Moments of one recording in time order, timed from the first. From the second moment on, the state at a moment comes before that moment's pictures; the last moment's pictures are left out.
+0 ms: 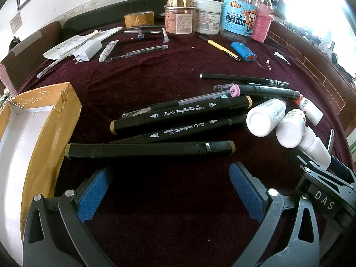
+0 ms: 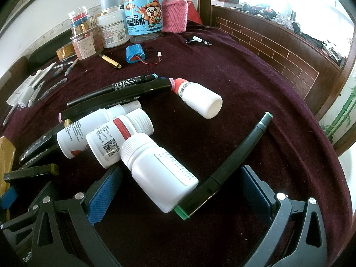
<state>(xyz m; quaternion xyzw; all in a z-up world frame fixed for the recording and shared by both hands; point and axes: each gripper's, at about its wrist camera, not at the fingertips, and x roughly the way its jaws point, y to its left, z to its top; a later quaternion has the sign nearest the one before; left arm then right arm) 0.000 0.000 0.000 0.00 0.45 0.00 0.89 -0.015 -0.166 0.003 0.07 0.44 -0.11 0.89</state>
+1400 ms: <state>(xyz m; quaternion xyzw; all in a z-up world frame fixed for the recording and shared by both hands) -0.043 0.015 0.013 -0.01 0.47 -0.07 0.88 -0.050 -0.230 0.057 0.10 0.31 -0.08 0.94</state>
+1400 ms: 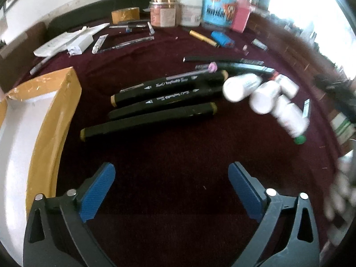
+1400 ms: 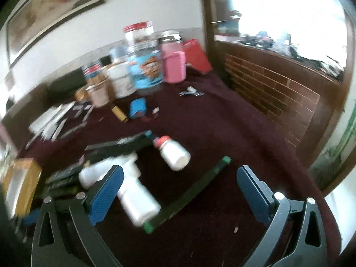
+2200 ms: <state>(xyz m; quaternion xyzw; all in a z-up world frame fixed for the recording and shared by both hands) 0.015 0.012 0.019 -0.01 0.53 -0.17 0.83 -0.045 -0.267 0.034 0.17 0.32 -0.04 0.93</state>
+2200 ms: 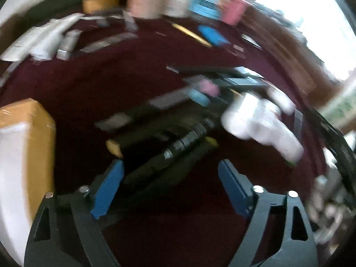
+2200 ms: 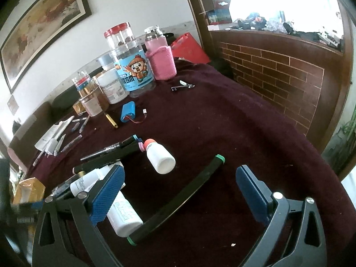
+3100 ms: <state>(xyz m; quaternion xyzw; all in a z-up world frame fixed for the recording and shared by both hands) 0.025 0.000 0.021 0.13 0.48 -0.16 0.85 -0.033 -0.269 0.021 0.19 0.36 -0.04 0.91</state>
